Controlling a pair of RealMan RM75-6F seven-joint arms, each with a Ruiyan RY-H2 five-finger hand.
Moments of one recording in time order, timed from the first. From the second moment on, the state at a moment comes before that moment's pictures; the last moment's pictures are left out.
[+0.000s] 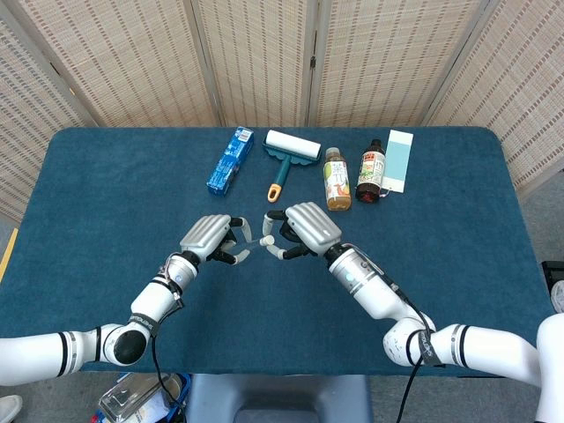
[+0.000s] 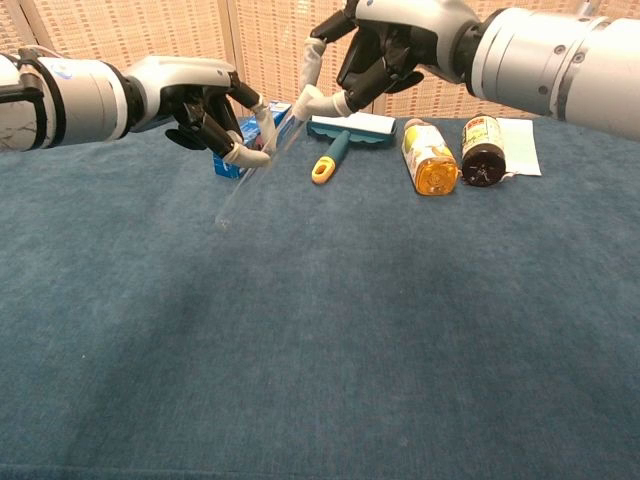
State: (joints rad) left arm -0.99 -1.37 -0.27 -1.69 0.71 0.83 0.14; right arm 0.91 -1.44 0.32 -1.62 -1.15 0.87 0.10
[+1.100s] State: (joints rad) left arm -0.98 -1.37 -0.23 -1.64 0.74 0.85 0.19; right arm 0.88 -1.39 0.32 -1.65 -1.19 0.91 0.12
